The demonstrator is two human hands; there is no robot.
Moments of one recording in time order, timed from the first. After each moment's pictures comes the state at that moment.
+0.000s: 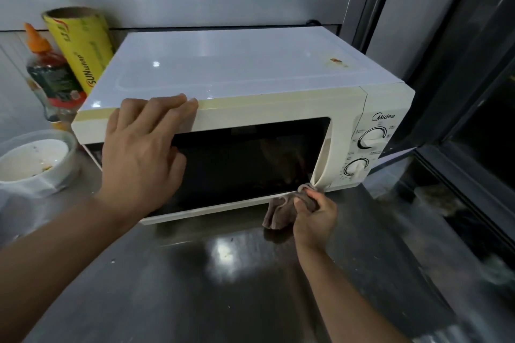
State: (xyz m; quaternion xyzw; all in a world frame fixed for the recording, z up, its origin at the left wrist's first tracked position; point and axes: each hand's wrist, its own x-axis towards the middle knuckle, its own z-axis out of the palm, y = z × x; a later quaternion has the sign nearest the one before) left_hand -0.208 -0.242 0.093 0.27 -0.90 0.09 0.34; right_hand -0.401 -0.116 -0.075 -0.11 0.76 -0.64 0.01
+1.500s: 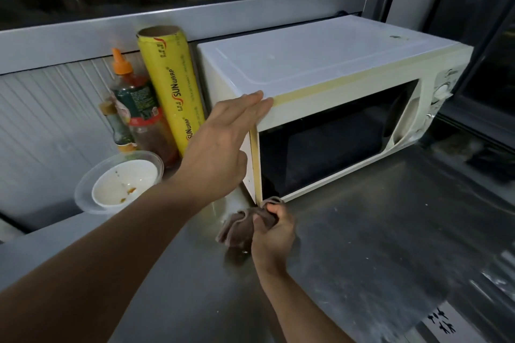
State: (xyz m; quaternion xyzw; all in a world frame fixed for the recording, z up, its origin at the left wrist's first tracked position) left_hand -0.089 -0.344 0.097 0.06 -0.96 -0.09 0.27; right_hand -0.120 -0.261 -0.079 -0.06 0.75 -0.66 0.07
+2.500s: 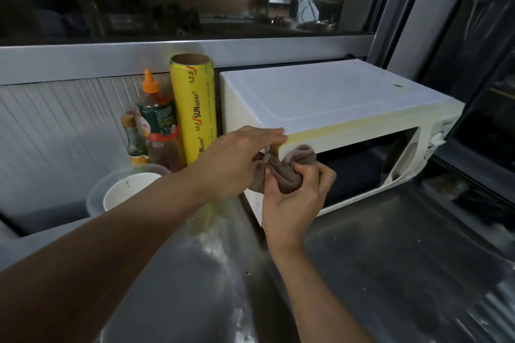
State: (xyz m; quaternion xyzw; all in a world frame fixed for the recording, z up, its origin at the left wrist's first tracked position) left_hand -0.083 -0.369 0.133 0.04 -0.97 -0.18 0.17; right_hand -0.141 -0.277 0.042 -0.20 0.67 -0.67 -0.25
